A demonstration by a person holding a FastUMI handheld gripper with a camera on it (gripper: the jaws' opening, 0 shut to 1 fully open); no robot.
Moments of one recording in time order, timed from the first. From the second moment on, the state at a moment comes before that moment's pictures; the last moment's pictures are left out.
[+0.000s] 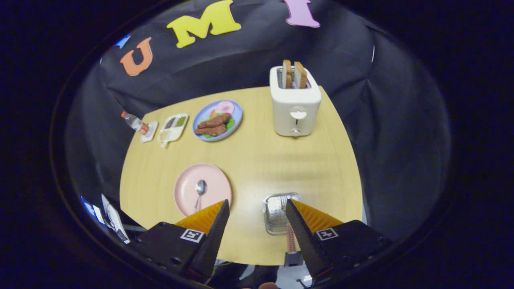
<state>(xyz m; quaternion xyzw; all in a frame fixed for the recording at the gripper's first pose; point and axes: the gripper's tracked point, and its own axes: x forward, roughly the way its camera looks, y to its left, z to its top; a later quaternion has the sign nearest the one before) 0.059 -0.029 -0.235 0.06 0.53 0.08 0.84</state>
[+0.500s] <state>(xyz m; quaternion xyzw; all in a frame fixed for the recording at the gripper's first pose) 0.002 0.117 -0.285 0.06 0.44 0.11 0.89</state>
